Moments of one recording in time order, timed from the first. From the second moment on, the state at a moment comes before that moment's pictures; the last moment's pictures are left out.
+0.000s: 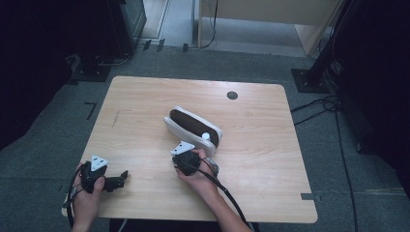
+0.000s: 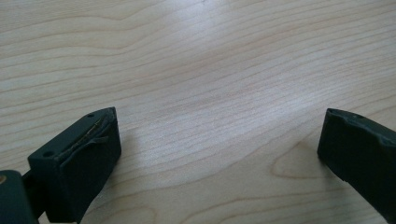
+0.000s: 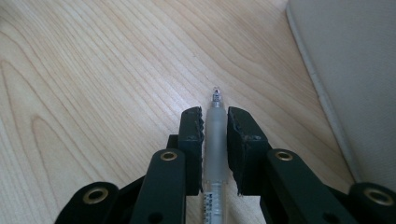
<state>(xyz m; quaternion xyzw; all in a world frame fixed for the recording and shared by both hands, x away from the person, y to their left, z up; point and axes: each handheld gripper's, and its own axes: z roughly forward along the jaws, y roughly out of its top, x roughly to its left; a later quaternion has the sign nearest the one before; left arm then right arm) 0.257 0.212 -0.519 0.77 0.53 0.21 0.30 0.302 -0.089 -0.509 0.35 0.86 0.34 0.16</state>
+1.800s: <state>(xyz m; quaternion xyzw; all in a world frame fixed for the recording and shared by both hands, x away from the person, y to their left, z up) 0.257 0.212 -0.519 0.77 0.53 0.21 0.30 0.293 -0.144 -0.413 0.35 0.79 0.45 0.20</state>
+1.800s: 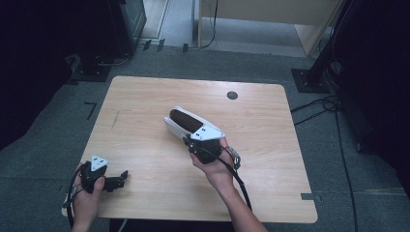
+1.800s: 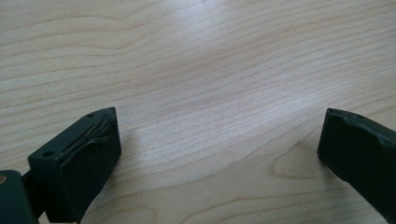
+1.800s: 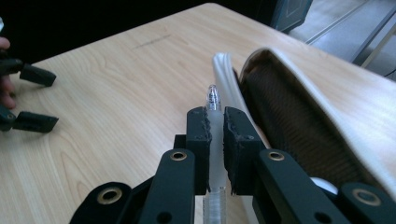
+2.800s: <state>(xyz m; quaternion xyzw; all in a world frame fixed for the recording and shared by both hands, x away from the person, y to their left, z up) 0.257 0.212 -0.519 0.76 0.53 0.21 0.30 0.355 -0.147 -0.372 0.35 0.77 0.48 0.24</state>
